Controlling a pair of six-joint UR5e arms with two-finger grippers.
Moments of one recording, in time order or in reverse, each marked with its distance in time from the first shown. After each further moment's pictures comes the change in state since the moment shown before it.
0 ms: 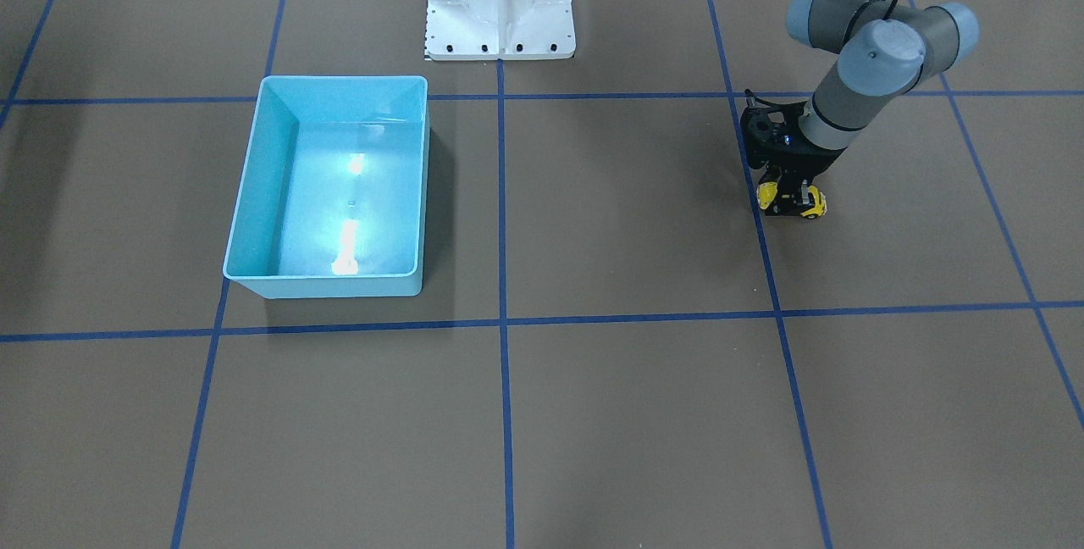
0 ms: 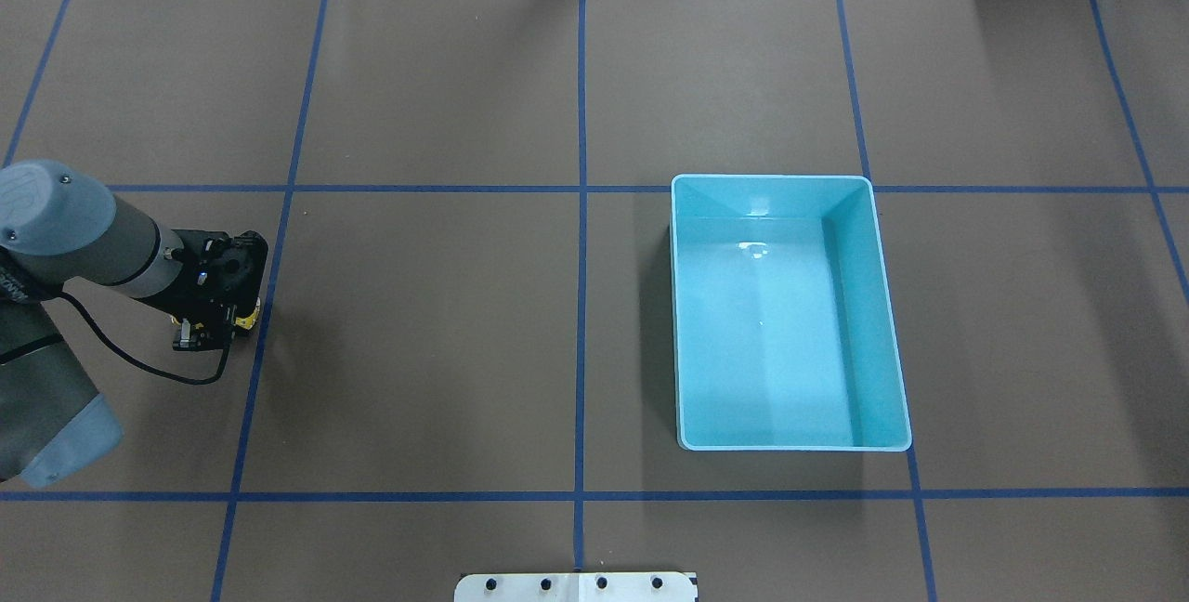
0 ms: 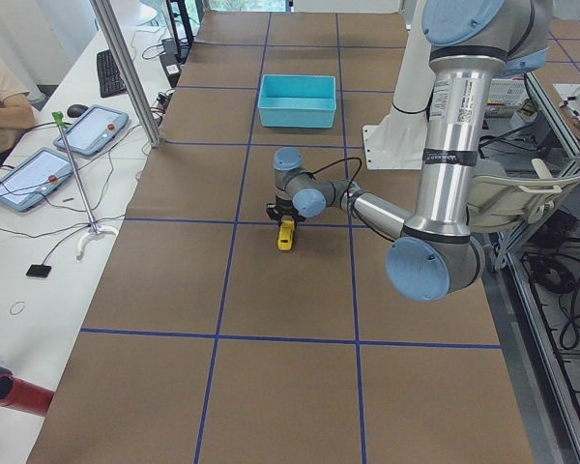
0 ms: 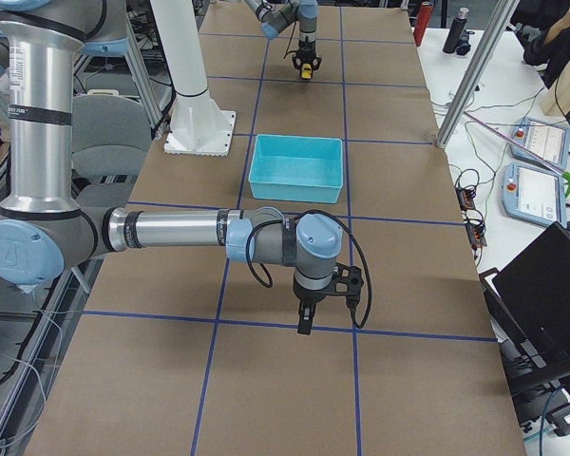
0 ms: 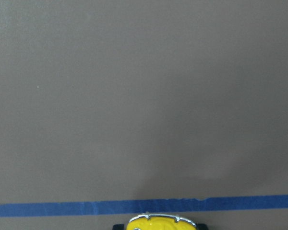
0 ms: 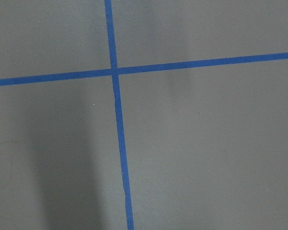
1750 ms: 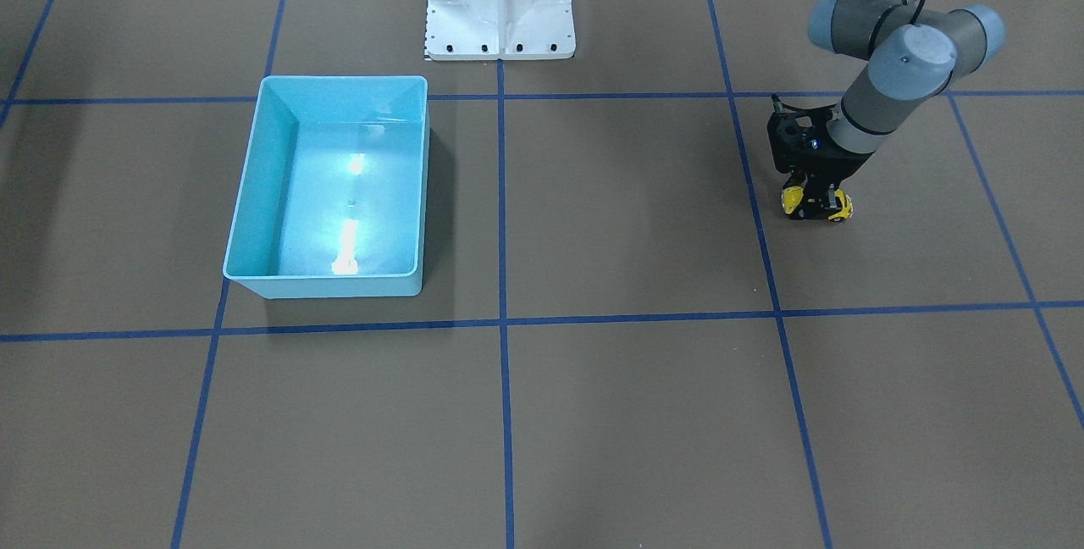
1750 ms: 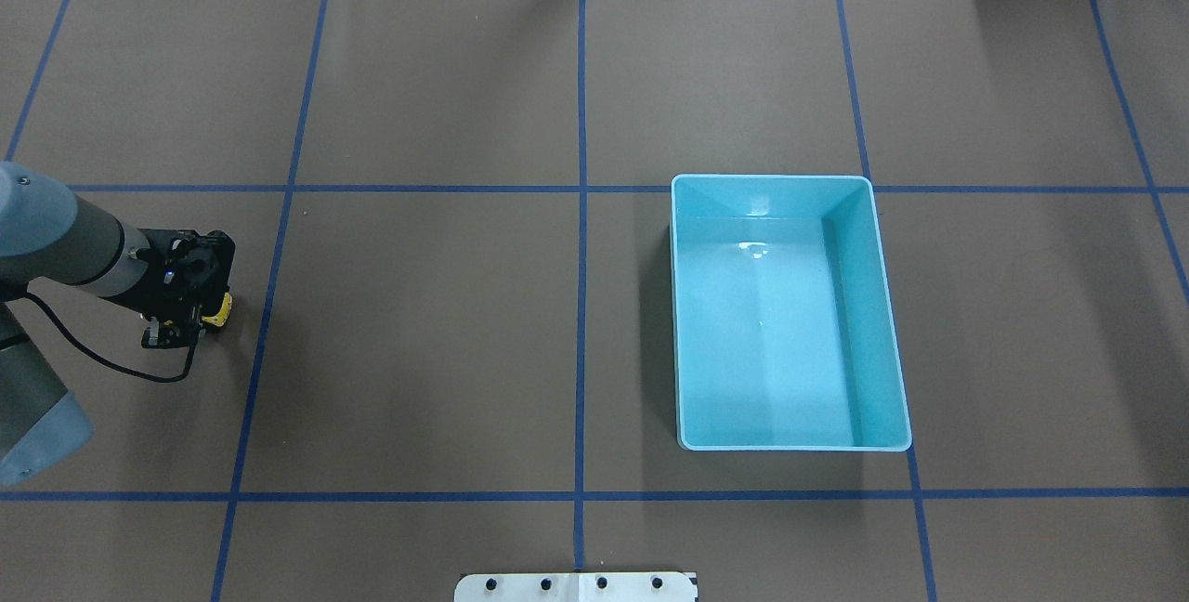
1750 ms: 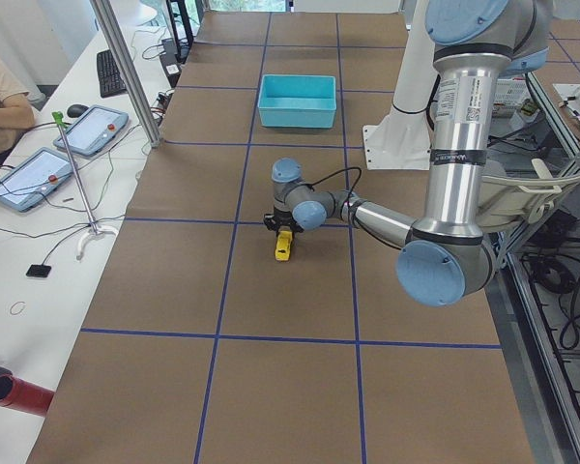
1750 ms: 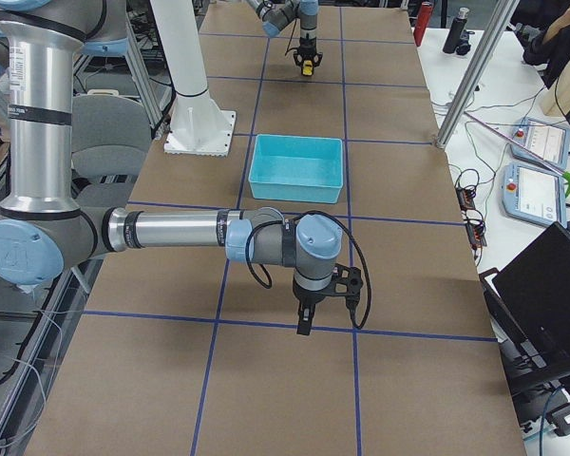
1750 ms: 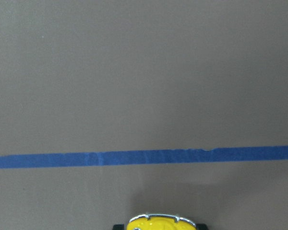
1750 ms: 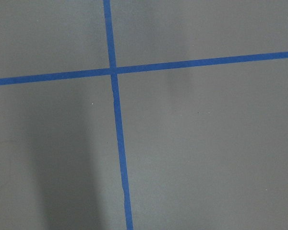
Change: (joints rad) left arm -0.031 0.045 0.028 -0.060 -0.006 0.028; right arm 0.000 -0.002 -0.002 0.000 -0.002 0.000
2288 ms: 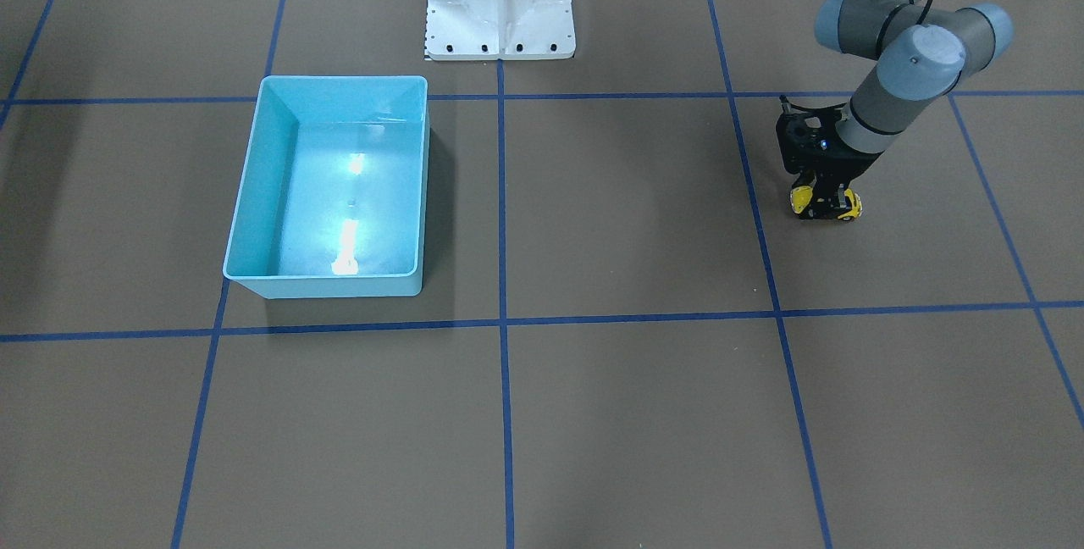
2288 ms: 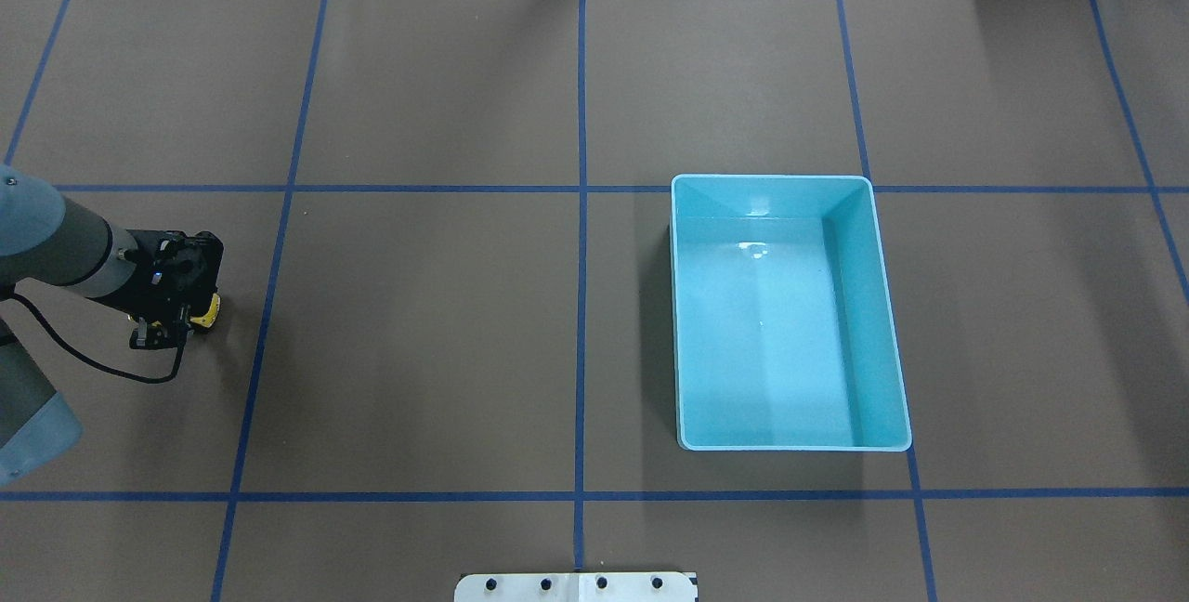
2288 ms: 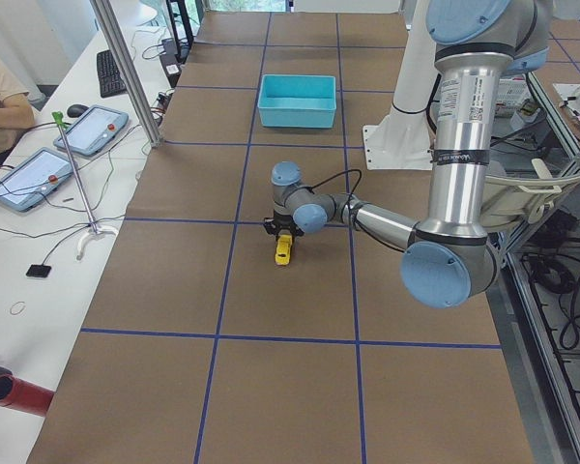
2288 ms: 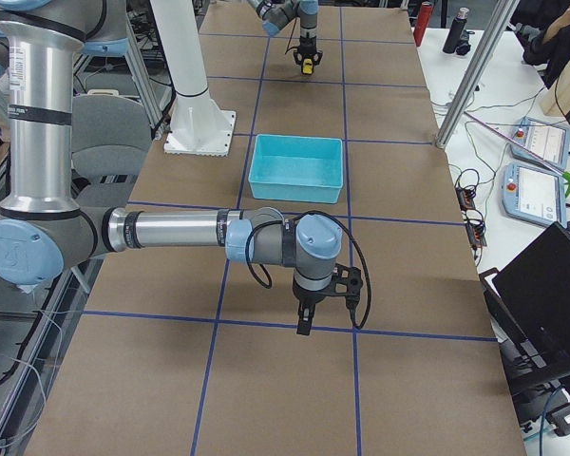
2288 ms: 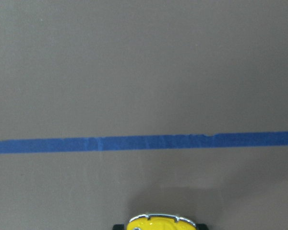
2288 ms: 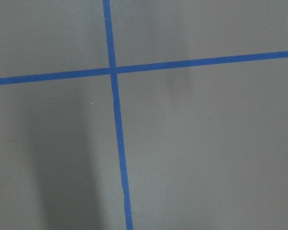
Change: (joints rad) left arm -0.010 0.017 0.001 0.000 0.000 0.011; right arm 0.000 0.000 0.000 0.000 0.000 0.000
